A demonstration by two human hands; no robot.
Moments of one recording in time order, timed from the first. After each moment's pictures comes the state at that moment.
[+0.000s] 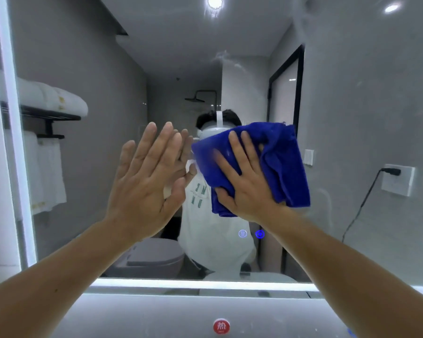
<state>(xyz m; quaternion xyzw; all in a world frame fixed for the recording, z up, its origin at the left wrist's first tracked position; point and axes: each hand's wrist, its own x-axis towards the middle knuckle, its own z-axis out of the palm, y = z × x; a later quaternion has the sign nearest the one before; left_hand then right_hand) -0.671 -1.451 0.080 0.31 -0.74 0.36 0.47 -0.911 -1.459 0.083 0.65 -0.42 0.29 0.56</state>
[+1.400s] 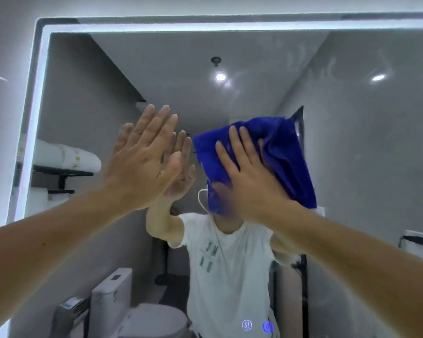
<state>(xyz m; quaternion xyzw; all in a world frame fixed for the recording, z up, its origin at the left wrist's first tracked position) -0.674 -1.452 0.231 0.37 -0.71 0.35 0.49 -0.905 -1.460 0.217 0.63 -0.49 0.25 0.56</state>
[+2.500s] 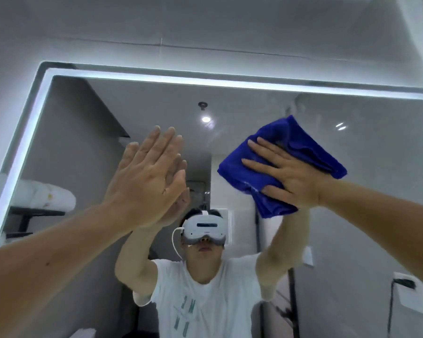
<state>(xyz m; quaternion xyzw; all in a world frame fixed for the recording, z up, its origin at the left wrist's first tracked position) -0.662 -1.476 0.277 0.30 -0.70 0.37 0.53 -0.991 -1.433 0.334 0.71 -0.39 0.12 0.57</state>
